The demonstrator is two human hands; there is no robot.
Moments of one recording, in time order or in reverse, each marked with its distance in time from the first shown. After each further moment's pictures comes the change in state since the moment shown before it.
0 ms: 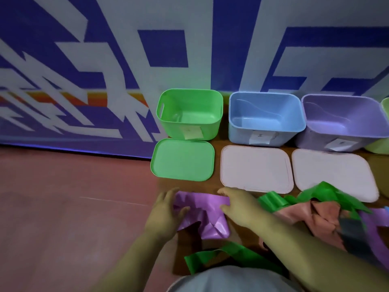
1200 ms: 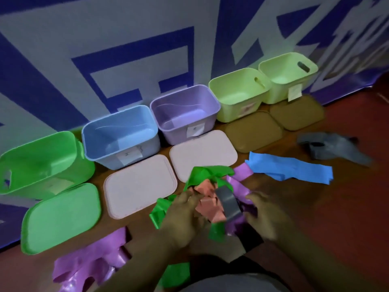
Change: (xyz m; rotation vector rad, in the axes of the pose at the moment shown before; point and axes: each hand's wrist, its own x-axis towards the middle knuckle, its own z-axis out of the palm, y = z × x) left_hand -0.012 0.266 0.200 0.279 -0.460 0.715; right_hand -0.238 0.270 -0.065 0.075 0.507 0.503
